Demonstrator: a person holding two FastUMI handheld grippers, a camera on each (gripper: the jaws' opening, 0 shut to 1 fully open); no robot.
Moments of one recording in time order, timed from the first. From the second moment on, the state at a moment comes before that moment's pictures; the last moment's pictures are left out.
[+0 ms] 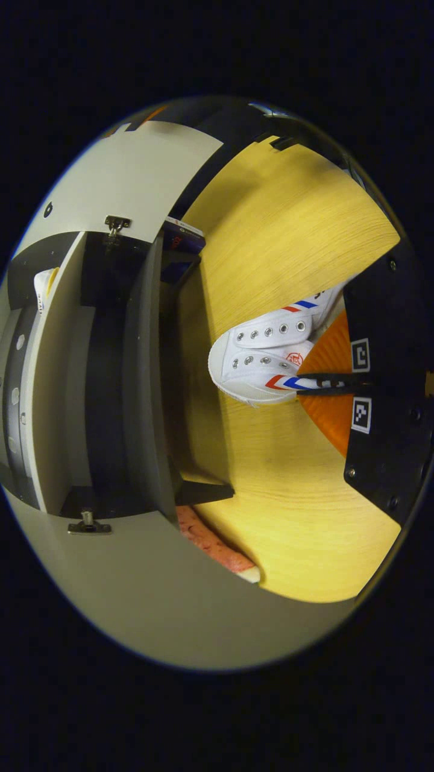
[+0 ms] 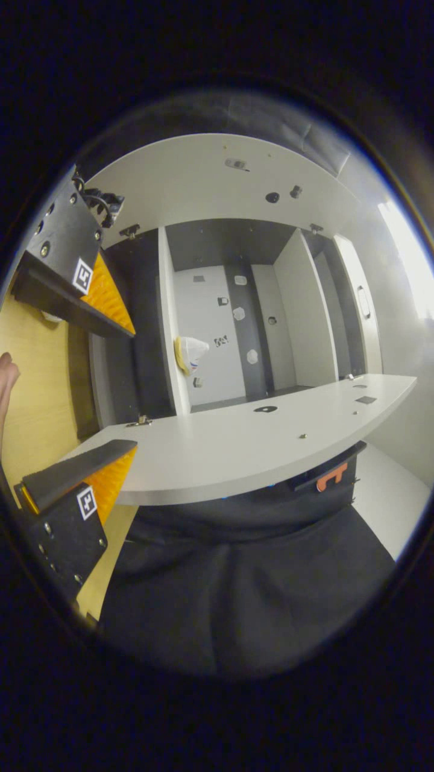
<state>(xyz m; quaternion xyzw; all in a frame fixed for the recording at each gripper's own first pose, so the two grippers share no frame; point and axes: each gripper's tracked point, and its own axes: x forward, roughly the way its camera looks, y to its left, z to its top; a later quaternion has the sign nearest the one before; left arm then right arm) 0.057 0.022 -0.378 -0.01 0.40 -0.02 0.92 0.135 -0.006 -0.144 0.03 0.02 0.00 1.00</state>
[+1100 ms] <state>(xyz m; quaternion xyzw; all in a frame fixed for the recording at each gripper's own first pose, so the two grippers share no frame) 0.163 0.014 -0.120 -0.02 0.17 -0.02 0.99 0.135 0.017 -0.154 0.01 0.03 0.03 1.00</state>
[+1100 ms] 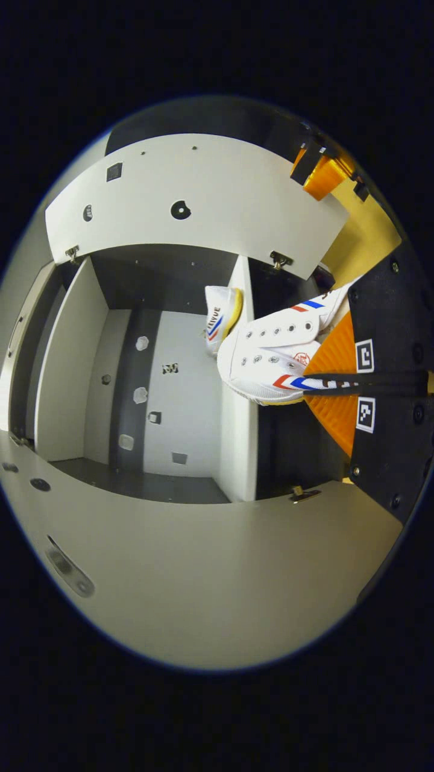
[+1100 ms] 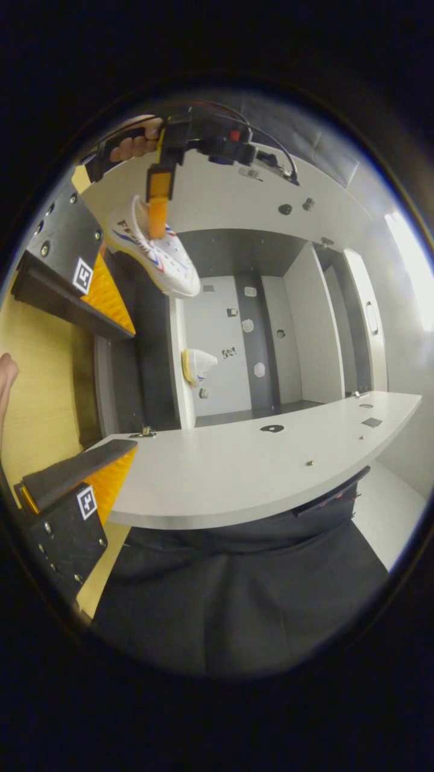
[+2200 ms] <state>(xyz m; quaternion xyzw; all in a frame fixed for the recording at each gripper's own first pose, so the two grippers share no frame) 0.374 0.044 -0.084 -0.08 0.18 0.08 0.98 0.101 0.008 -0.135 0.02 0.01 0.04 1.00</state>
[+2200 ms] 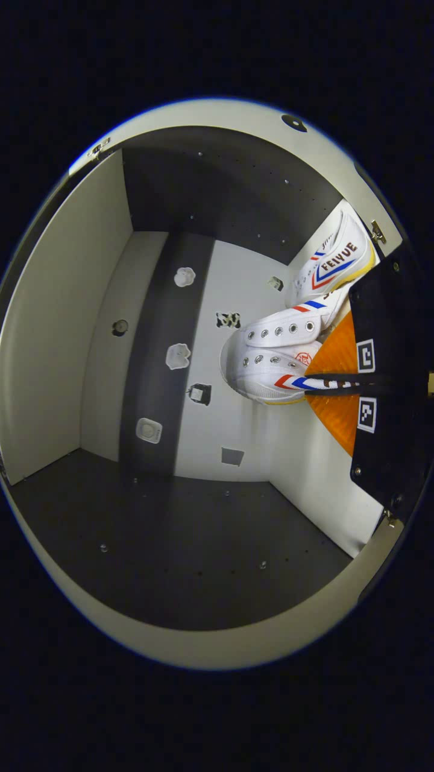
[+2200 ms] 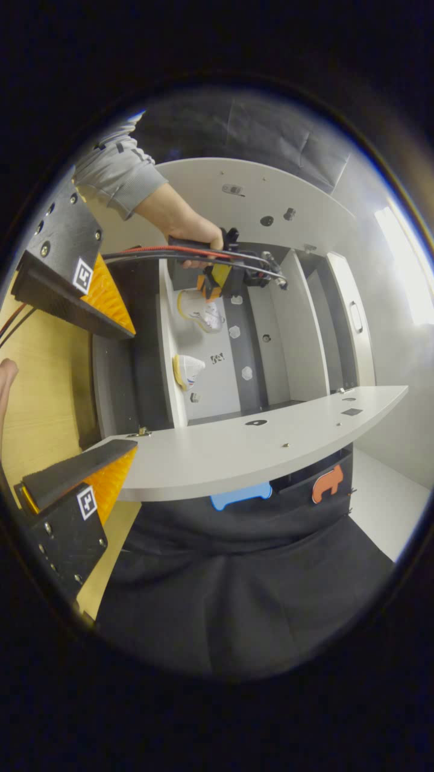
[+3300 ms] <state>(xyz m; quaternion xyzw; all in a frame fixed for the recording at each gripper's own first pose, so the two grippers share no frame) 0.300 0.046 -0.069 0.01 0.12 0.09 0.99 0.059 0.007 -0.136 -0.01 0.00 0.01 1.00</state>
